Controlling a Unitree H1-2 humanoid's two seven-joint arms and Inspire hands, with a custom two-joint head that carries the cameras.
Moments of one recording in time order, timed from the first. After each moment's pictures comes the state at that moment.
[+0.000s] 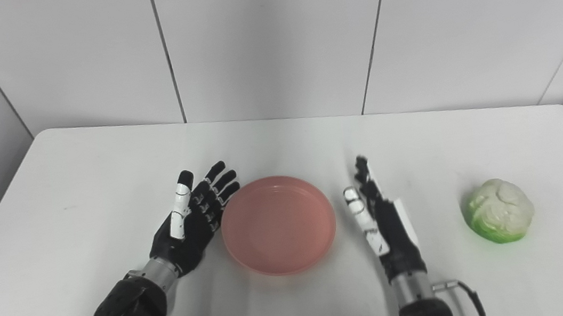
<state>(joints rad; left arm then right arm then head) -0.29 0.03 -0.04 0.21 -0.33 0.19 -0.30 -0.15 -0.08 0.04 -0.14 -0.16 -0.01 0.02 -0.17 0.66</state>
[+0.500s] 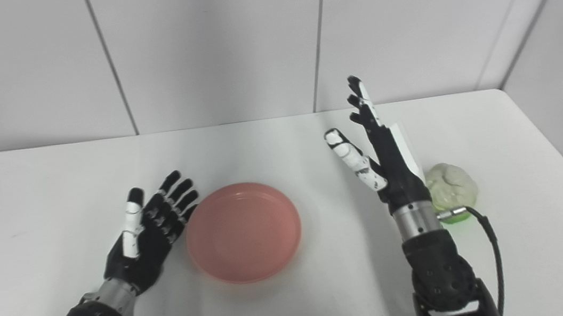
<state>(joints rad) -0.29 0.05 -0.01 0.26 -0.35 0.12 -0.37 -0.23 -0.22 -0.02 -0.35 -0.30 0.14 0.04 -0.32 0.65</state>
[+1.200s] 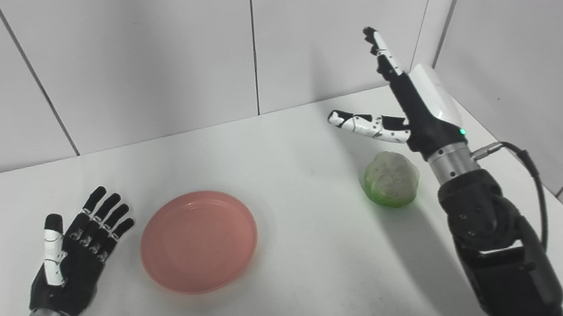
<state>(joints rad) -0.34 0.12 0.04 0.42 -0.42 0.02 -0.50 -0.19 -0.51 -0.21 -0.40 -0.40 0.24 0.12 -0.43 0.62</state>
